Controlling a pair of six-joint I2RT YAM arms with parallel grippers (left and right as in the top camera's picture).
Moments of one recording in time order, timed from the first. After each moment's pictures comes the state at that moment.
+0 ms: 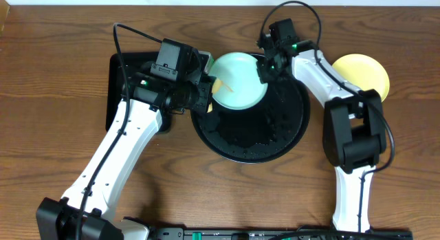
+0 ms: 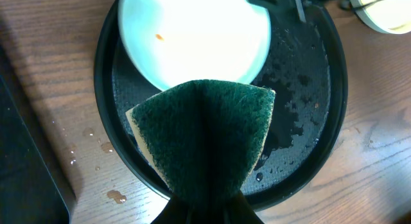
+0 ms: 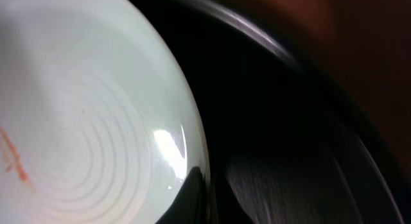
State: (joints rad) left arm -0.34 1.52 1.33 -0.87 0.27 -0.12; right arm 0.30 2.23 1.72 -0.69 -0.13 0.04
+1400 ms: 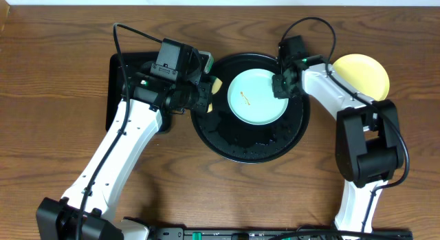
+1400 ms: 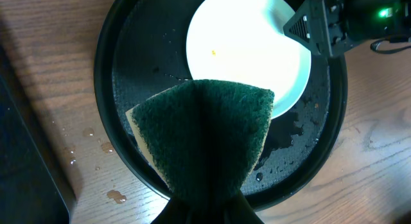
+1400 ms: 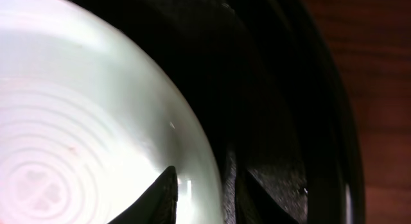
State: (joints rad) left arm -0.34 1.52 1.33 -0.87 0.27 -0.12; right arm 0.26 2.09 1.47 -0.67 0.02 0.17
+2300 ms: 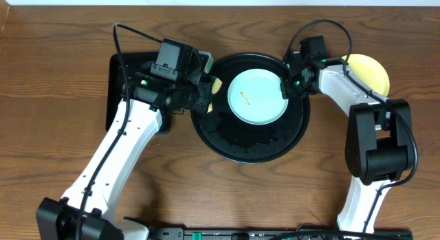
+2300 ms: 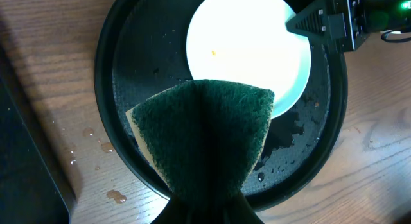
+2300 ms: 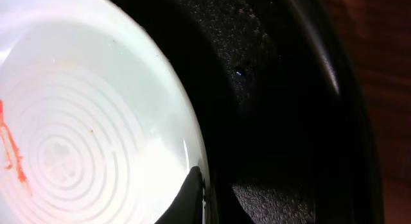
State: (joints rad) left arm -0.34 1.52 1.33 -0.86 0.27 -0.12; right arm 0.16 2.09 1.41 -0.58 -0.25 0.00
